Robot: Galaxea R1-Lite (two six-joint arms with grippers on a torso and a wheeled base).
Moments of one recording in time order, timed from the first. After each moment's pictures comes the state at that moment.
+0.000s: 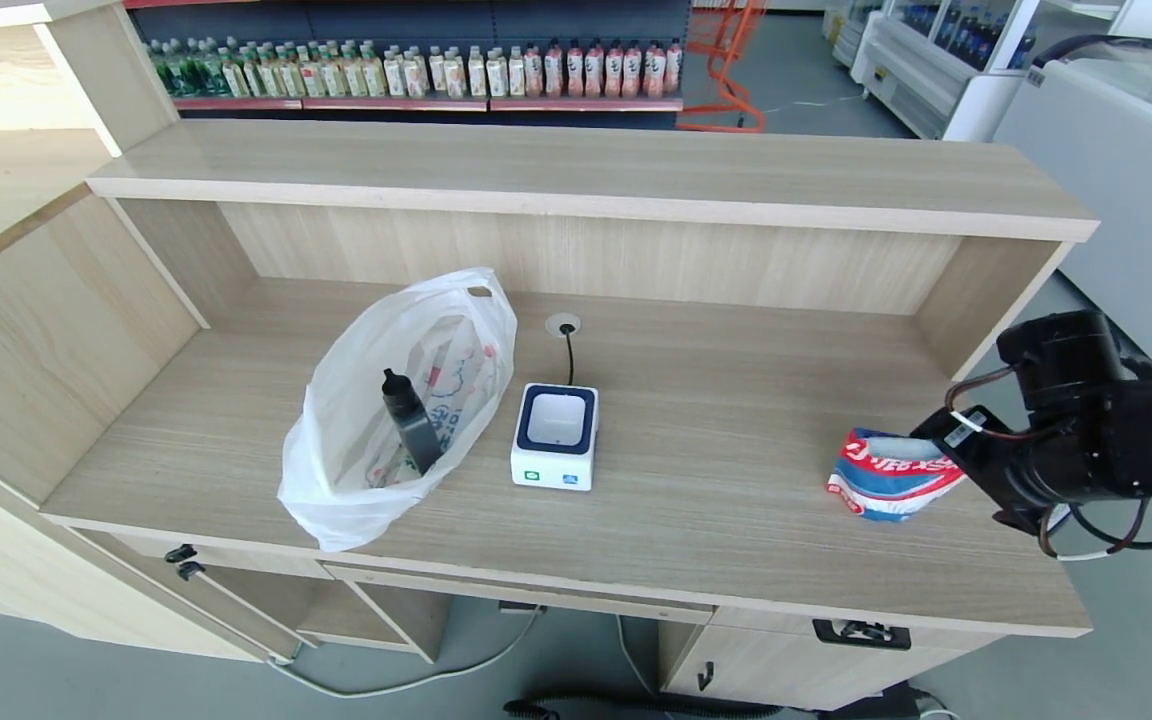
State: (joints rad) left arm 0.00 0.00 0.00 0.05 0.13 0.01; right arm 0.07 1.79 -0.93 -0.08 -0.25 0.92
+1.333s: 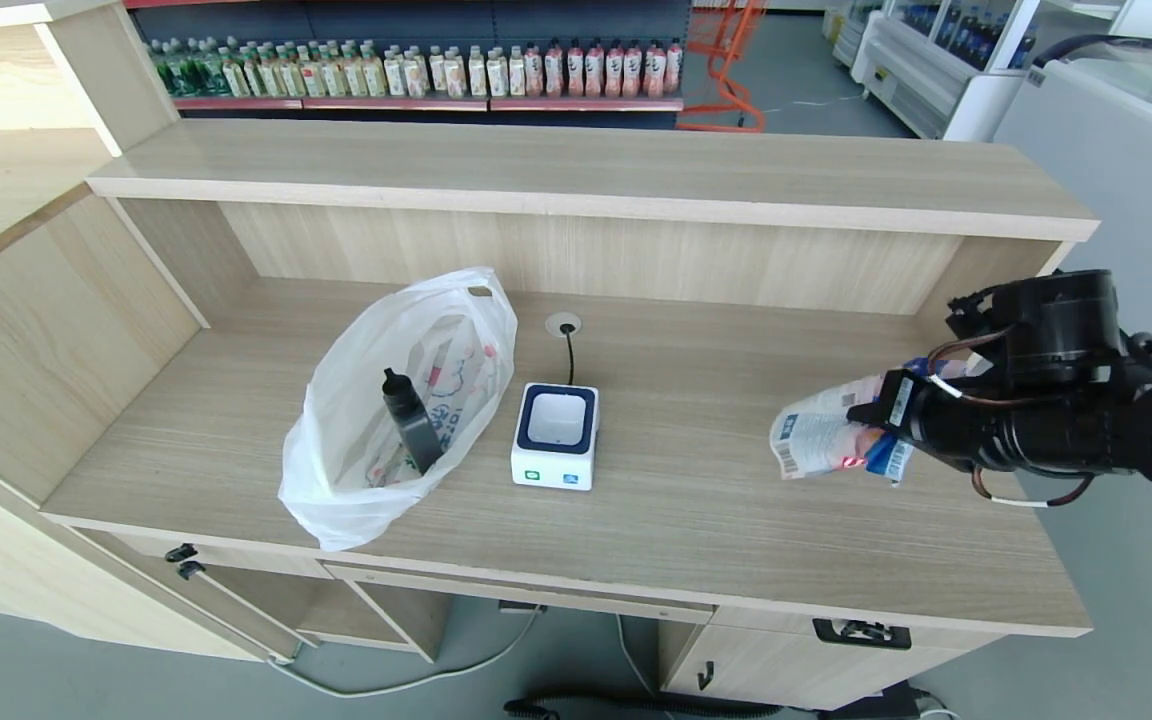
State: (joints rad) left arm 0.00 0.00 0.00 0.05 0.13 0.01; right arm 0.16 1.73 -0.95 -0.25 0.15 0.47
